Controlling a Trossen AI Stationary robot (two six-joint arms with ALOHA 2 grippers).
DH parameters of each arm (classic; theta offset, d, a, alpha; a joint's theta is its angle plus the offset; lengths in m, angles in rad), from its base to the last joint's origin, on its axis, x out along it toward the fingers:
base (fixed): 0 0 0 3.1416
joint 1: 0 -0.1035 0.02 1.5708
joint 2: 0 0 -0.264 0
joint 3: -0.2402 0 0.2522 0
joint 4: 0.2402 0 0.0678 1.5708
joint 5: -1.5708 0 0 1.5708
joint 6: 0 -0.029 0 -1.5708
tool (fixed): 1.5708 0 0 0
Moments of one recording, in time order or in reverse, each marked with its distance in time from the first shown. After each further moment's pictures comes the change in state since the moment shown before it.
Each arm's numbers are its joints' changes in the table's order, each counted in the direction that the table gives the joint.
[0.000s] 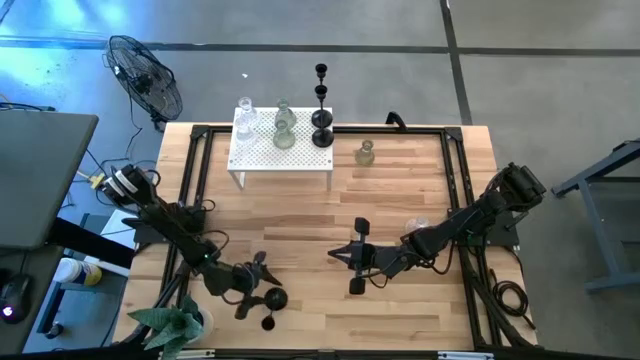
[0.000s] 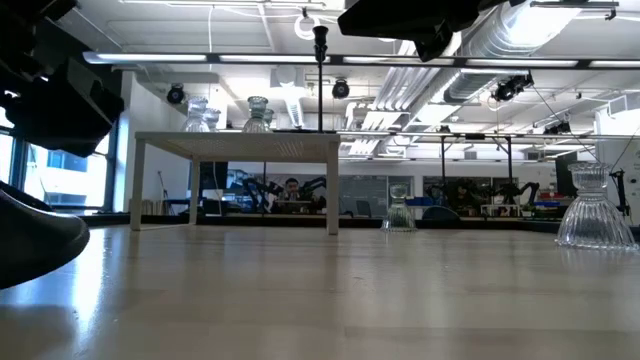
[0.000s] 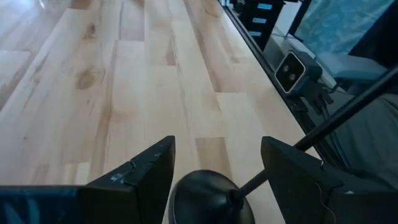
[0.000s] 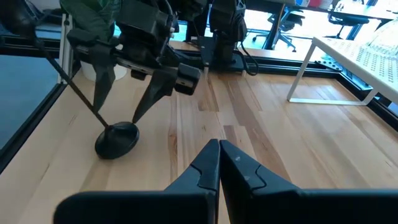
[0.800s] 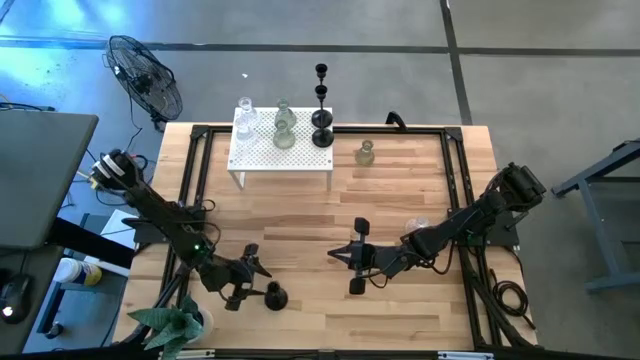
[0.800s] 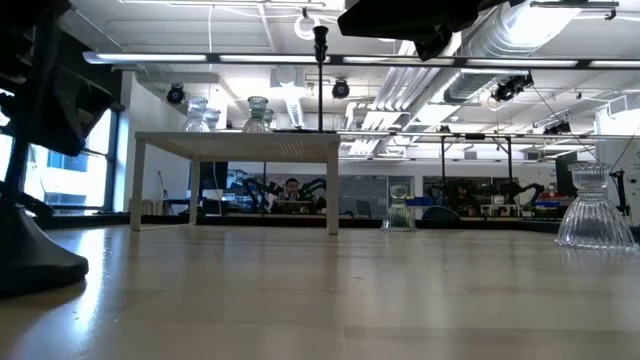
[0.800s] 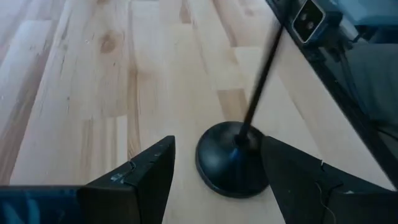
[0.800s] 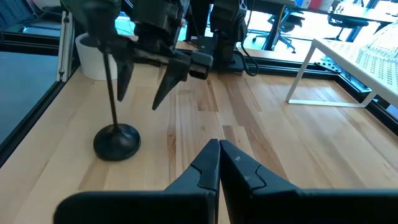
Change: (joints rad) left arm -0.001 -0.211 0.001 0.405 -0.039 0.005; right arm 0.000 0.000 0.000 0.000 -0.001 0.015
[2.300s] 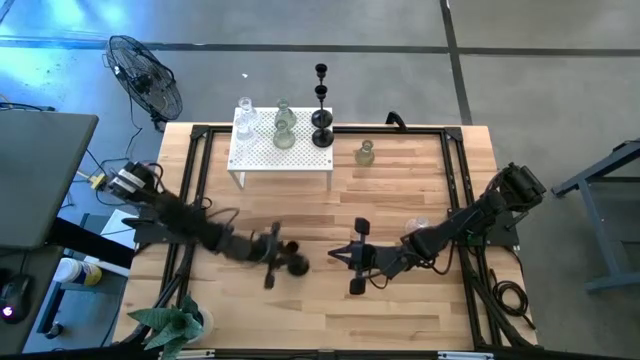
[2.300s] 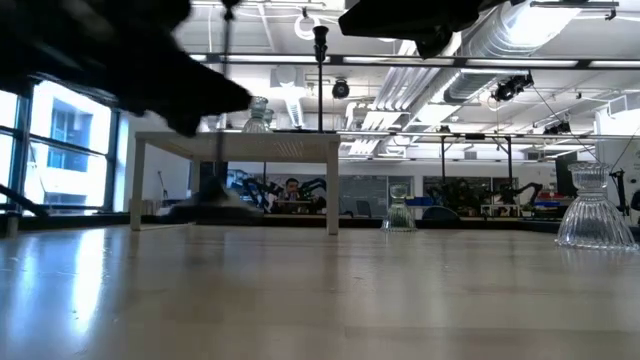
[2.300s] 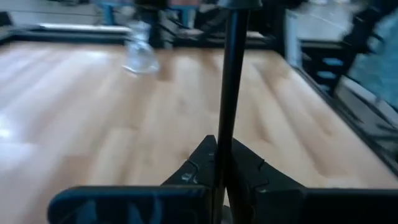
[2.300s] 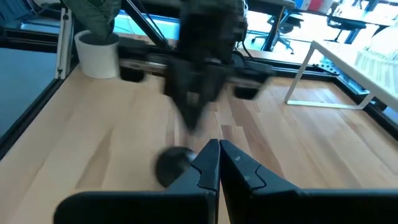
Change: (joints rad) left arm -0.306 0.228 -0.001 -0.617 -0.014 -0.255; right arm -0.005 0.000 0.000 0.003 -0.007 0.015
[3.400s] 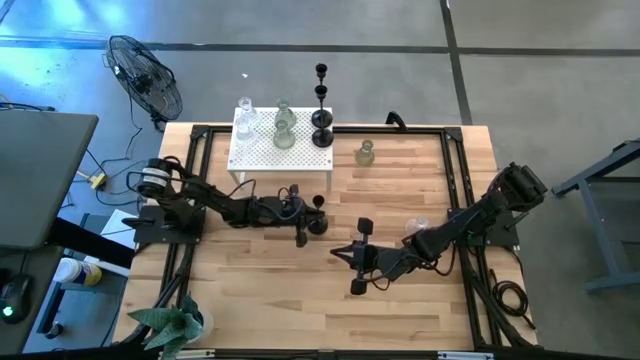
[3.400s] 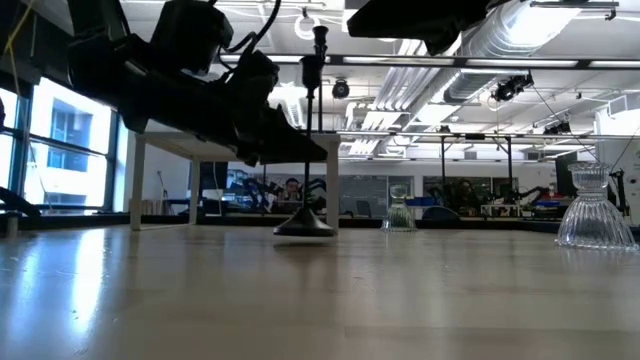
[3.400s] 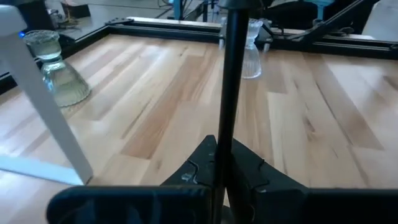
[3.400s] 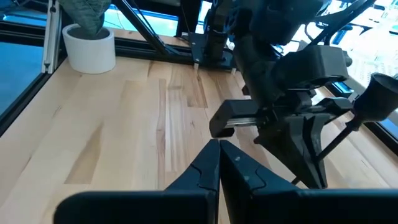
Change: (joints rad) left arm -0.417 0.172 -0.131 -0.024 -0.169 -0.075; right arm -0.015 -0.011 0.000 0.035 -0.059 0.003
